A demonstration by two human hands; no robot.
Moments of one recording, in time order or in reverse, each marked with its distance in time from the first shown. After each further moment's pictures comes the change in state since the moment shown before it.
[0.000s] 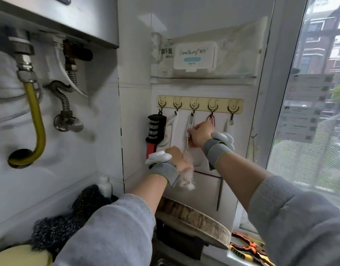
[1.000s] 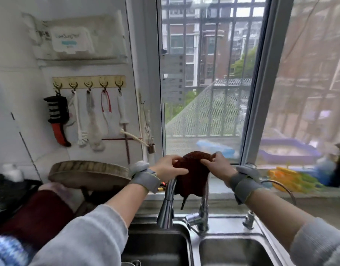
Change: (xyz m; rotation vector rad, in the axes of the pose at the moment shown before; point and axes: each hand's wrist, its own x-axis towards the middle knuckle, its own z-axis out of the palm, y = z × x) left_hand -0.199 0.190 0.128 -0.395 -0.477 0.489; right_hand -0.262 0.201 -0.286 -0.303 0.174 0.411
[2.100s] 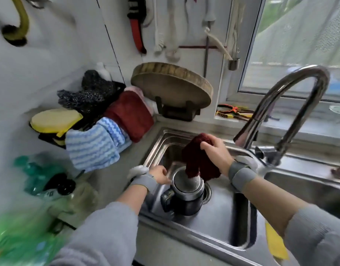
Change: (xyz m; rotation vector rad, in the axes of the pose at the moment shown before) left_hand -0.228 -0.271 0.074 0.164 -0.151 -0.874; right_hand -0.137 0.009 0.256 0.417 -0.487 -0.116
